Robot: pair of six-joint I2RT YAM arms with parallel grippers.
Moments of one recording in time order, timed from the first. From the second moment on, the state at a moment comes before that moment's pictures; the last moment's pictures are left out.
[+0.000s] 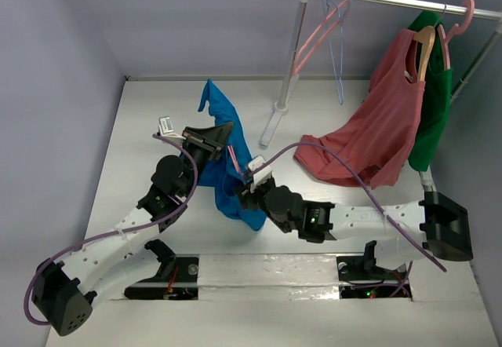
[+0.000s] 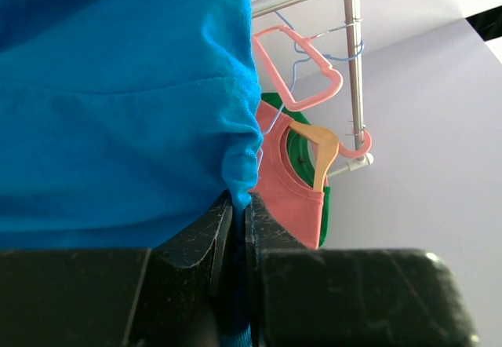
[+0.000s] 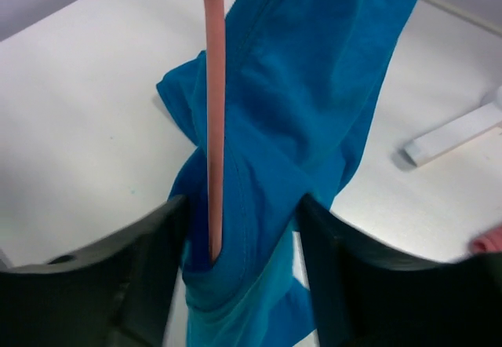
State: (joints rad) left arm -0.70 0.83 0.58 0.45 -0.32 -1.19; right arm 1.34 1.37 0.83 0.36 0.67 0.08
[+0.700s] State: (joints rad) left arm -0.71 0.91 0.66 0.44 -0.39 -1.14; right arm 1.42 1.25 0.68 0.24 0.62 0.29
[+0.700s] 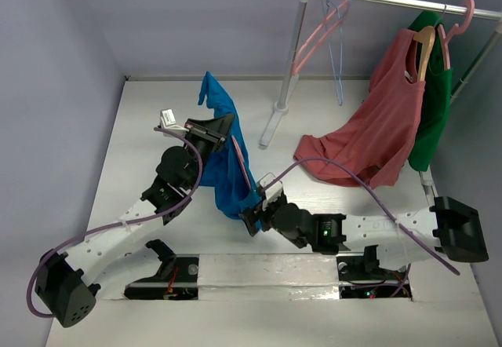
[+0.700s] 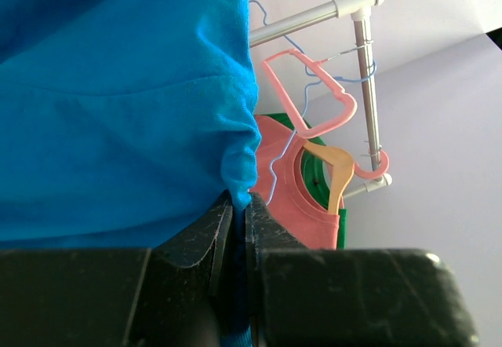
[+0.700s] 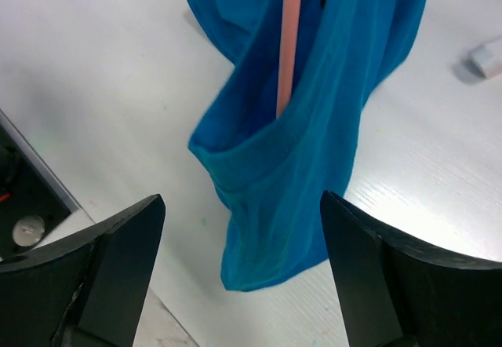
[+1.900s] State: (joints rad) left arm -0.71 0.89 0.66 0.44 -0.36 -1.17; right arm 1.34 1.34 0.74 0.44 0.75 0.00
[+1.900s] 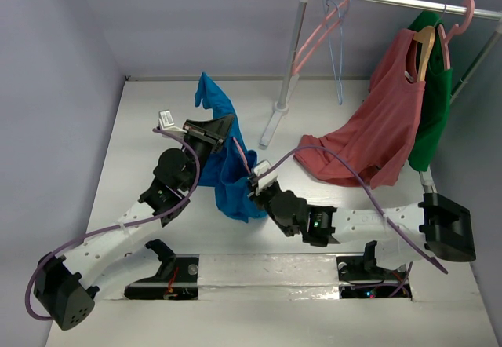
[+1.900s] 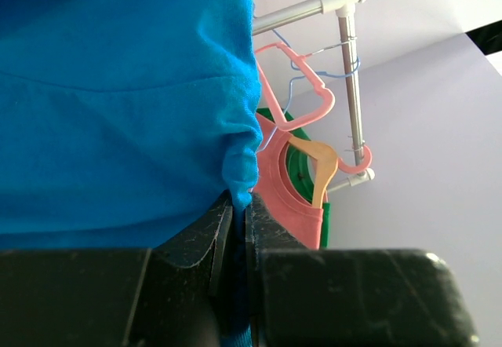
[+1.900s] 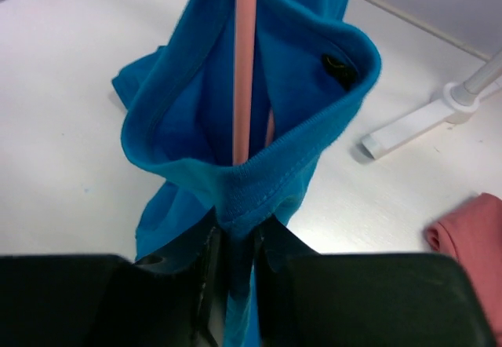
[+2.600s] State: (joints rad) left arm -0.71 0.85 0.72 0.28 -0.42 -0.98; right arm 1.33 1.00 0.73 0.18 0.59 0.17
